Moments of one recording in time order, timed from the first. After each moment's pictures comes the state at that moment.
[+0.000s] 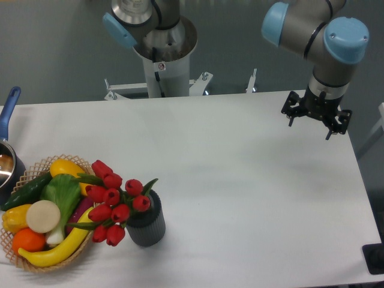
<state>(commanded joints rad) 2.86 -1.87 -1.58 -1.17 1.57 1.34</state>
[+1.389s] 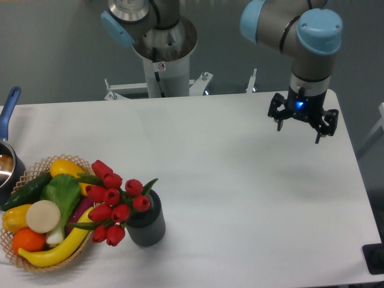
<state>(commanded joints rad) 2.77 -1.79 -1.69 -1.03 1.46 1.31</state>
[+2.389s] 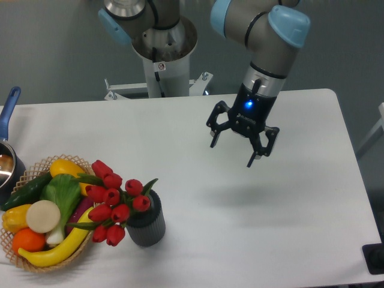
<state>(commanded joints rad) 2.72 -1.72 -1.81 -1.02 0.82 1.23</state>
